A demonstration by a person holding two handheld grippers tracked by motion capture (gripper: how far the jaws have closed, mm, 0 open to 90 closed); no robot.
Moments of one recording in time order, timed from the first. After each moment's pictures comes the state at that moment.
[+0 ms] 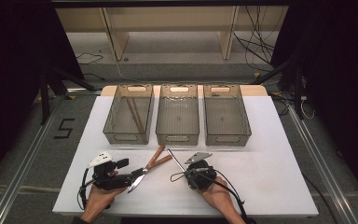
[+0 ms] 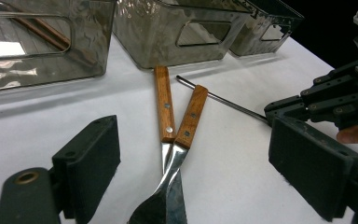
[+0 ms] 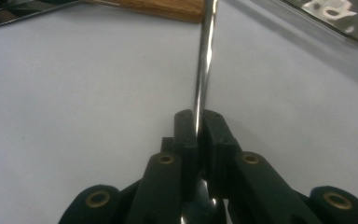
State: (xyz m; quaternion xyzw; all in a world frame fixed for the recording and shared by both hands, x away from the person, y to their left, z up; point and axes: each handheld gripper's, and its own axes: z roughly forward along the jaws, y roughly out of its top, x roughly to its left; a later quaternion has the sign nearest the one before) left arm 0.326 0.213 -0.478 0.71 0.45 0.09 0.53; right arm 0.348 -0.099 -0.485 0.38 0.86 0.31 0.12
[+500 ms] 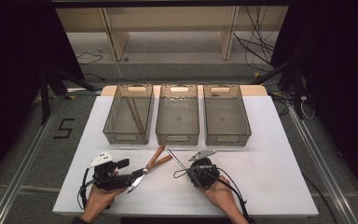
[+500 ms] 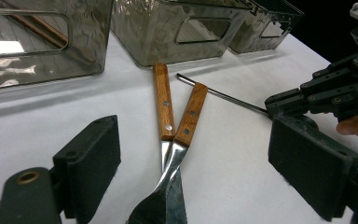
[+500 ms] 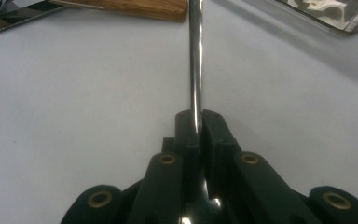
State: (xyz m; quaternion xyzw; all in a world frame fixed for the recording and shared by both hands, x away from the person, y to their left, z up) left arm 0.326 0.213 -0.478 0.72 0.45 0.09 0.52; right arm 0.354 -0.108 -0.485 0.39 0.86 0.31 0.11
